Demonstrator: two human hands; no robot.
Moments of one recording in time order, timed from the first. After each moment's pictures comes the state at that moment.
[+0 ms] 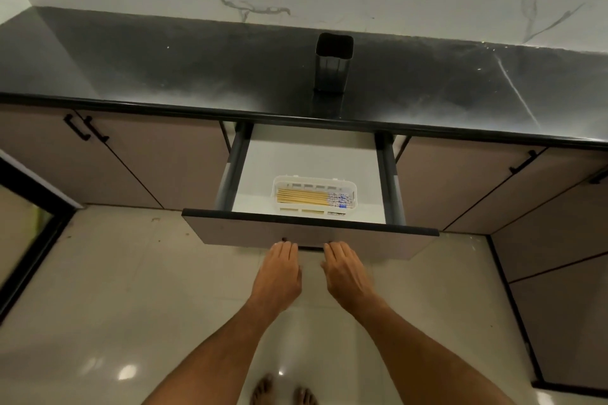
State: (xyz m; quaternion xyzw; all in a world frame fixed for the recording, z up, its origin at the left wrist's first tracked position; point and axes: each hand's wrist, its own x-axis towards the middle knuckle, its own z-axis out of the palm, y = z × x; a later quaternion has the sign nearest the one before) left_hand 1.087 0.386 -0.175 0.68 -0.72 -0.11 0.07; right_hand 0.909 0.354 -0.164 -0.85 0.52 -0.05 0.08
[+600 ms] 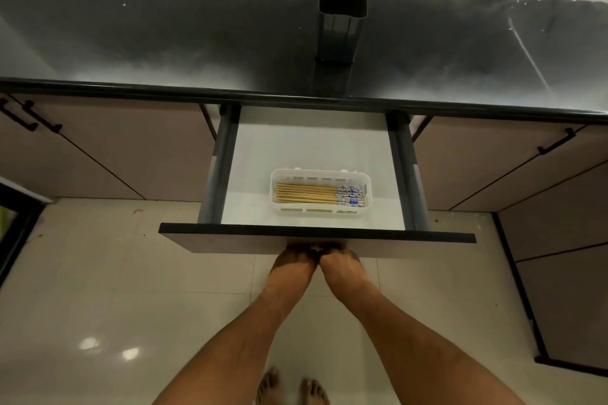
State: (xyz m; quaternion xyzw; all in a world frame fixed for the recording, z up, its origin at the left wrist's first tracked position) left_hand 1.091 0.304 -0.245 0.56 -0.79 -0.22 -0.07; right_hand 0.959 0.286 -0.220 -0.82 0.53 0.16 0.16
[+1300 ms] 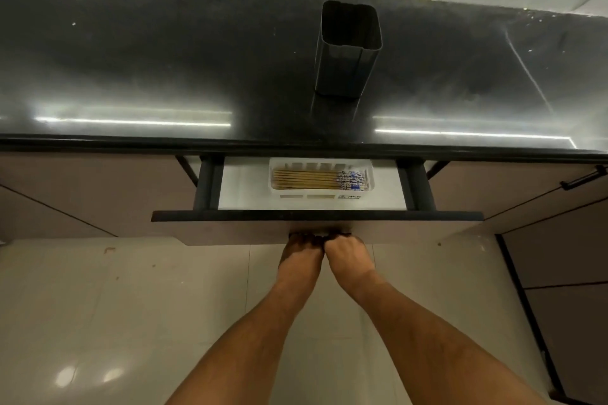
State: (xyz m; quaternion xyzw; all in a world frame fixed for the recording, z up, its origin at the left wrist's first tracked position) left_hand 1.102 0.130 -0.256 0.61 -0.78 -0.12 -0.05; right_hand 0.987 0.108 -0.212 -0.81 0.56 0.14 0.11
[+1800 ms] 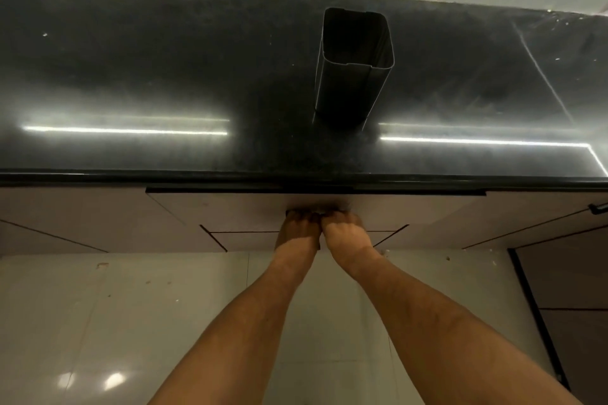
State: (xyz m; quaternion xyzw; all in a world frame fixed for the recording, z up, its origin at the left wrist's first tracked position) left_hand 1.109 -0.004 -0.257 0.64 -0.75 -0.14 -0.04; right_hand 0.998 -0.015 -0.232 -0.81 0.57 0.14 0.11
